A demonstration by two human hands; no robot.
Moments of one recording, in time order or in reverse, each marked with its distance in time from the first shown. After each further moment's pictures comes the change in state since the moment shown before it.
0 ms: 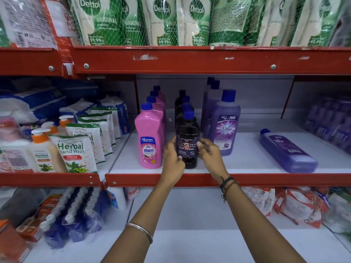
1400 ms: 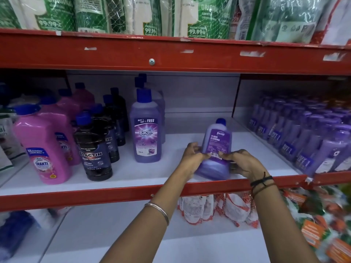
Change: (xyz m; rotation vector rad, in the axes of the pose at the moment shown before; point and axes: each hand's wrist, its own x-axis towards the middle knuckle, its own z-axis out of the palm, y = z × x) left_hand 0.038 0.081 0.295 -0.339 -0.316 -0.389; right_hand 0.025 0.027 -0.322 0.042 0.110 0.554
